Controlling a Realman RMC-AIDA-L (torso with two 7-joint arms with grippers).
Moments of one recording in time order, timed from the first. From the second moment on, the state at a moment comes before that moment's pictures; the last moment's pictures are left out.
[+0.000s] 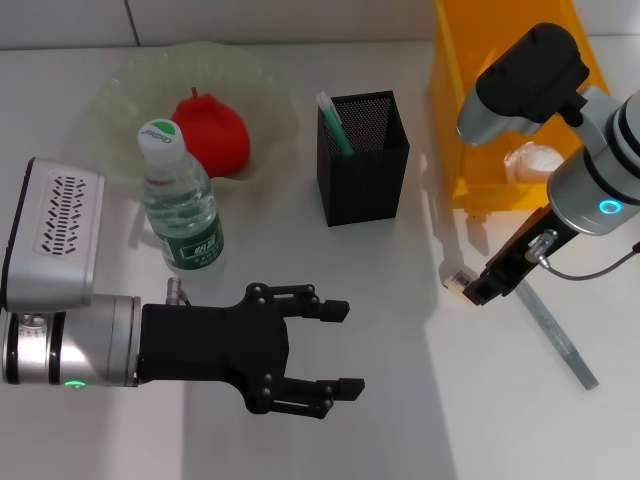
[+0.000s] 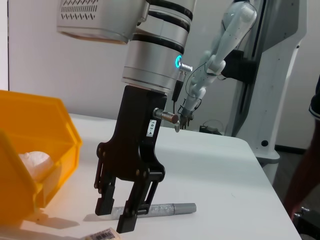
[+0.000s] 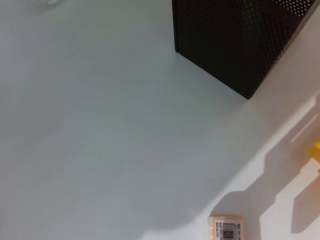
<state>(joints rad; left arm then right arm) -0.32 -2.07 1.40 0.80 1.61 1.51 -1.23 0.66 2.08 -1.52 -1.23 -2.63 -1.53 2.64</state>
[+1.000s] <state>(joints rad) -0.32 -2.07 1.40 0.80 1.61 1.51 -1.23 0.68 2.09 -1.54 -1.17 -2.63 -1.47 2.64</state>
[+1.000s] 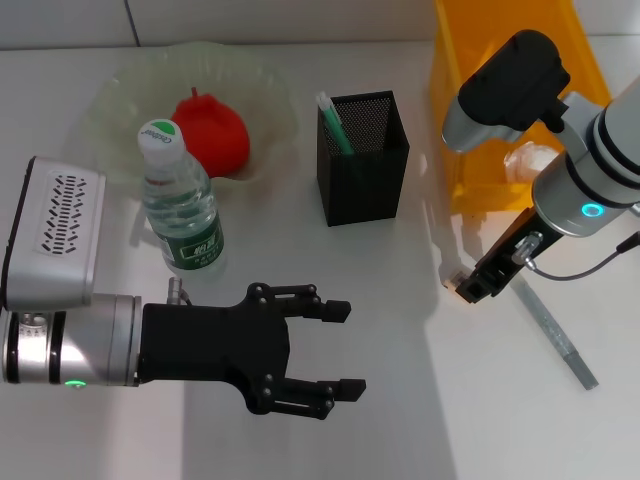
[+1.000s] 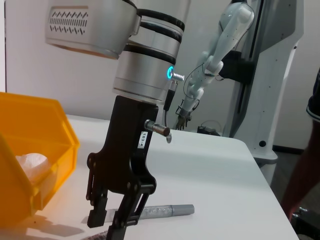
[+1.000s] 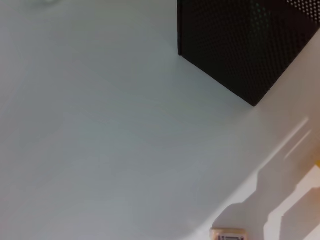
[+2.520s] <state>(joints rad) -0.32 -2.07 1.39 0.80 1.61 1.52 -1.23 0.66 2.08 -1.51 -1.44 -2.63 -1.60 2.66</state>
